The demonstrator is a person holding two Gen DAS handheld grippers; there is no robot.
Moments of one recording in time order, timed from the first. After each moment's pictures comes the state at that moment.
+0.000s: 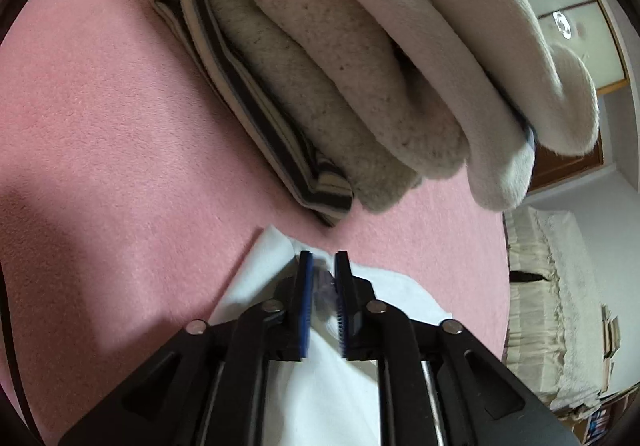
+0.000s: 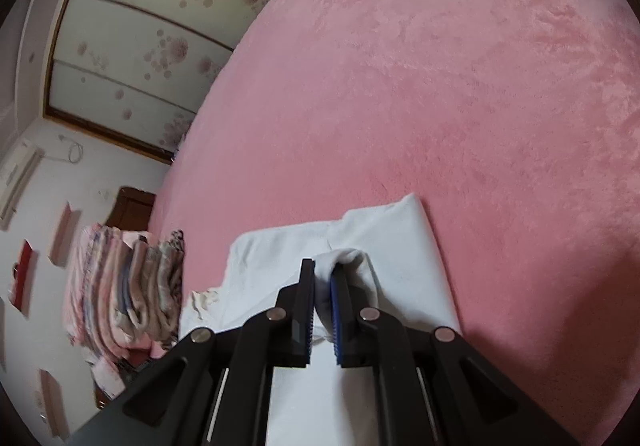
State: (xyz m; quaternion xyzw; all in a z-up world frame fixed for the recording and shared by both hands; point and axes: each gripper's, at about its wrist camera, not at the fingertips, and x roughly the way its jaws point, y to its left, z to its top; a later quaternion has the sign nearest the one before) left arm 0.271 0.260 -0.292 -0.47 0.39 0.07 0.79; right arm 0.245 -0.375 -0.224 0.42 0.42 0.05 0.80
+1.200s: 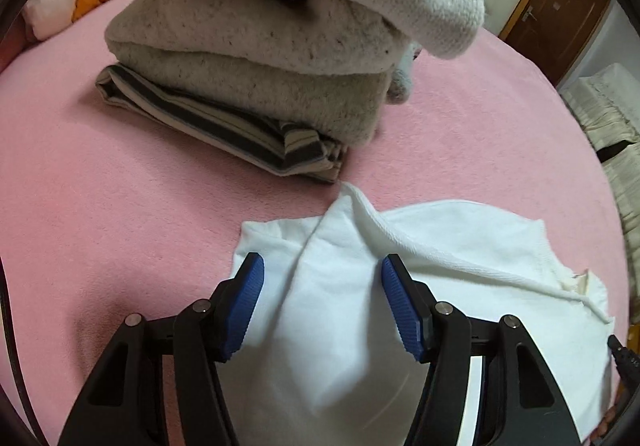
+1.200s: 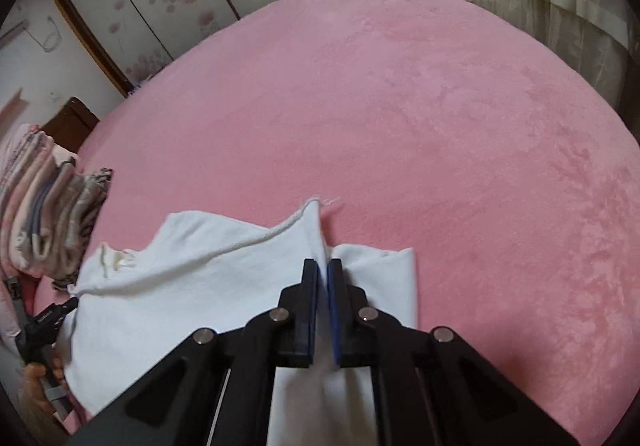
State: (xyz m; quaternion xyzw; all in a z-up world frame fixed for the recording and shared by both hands) left arm 0.336 0.143 -0.274 -0.18 0.47 0.11 0.86; right arm 0.263 -0.334 -0.206 0.14 0.46 -0.03 0.88
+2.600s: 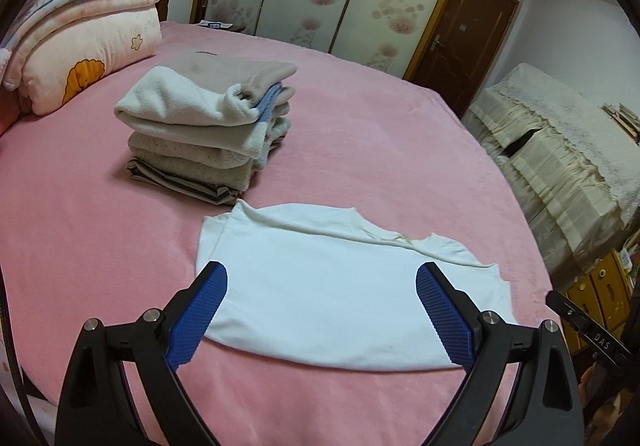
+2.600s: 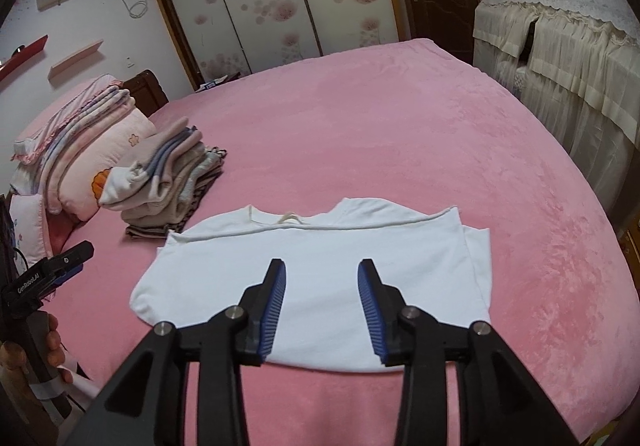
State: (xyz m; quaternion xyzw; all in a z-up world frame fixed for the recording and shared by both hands) left arm 0.156 0.085 -0.089 -0.16 0.37 -0.01 0.92; right arm 0.116 -0.196 -0.069 0.06 0.37 0.08 0.92
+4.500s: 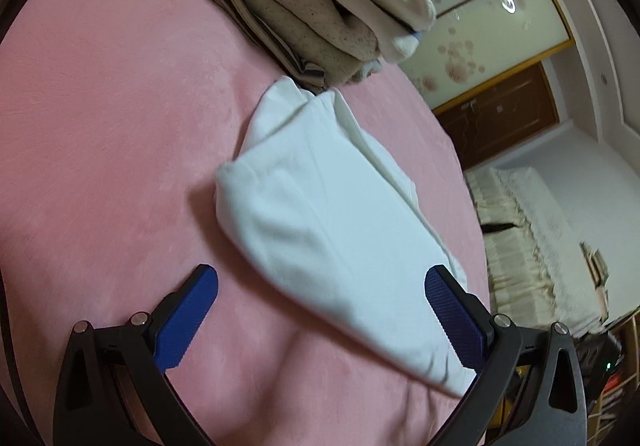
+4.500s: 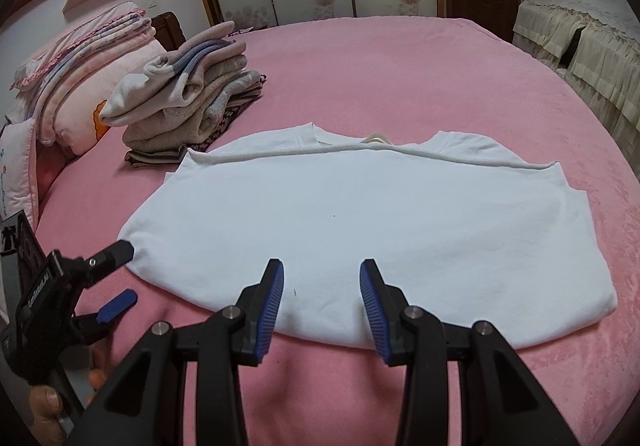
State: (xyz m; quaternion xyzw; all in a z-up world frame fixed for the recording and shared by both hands) left arm 0.152 0.171 -0.283 -0.44 0.35 -0.01 0.83; right arm 0.134 -0.077 -0.176 0.00 0.42 0.09 0.90
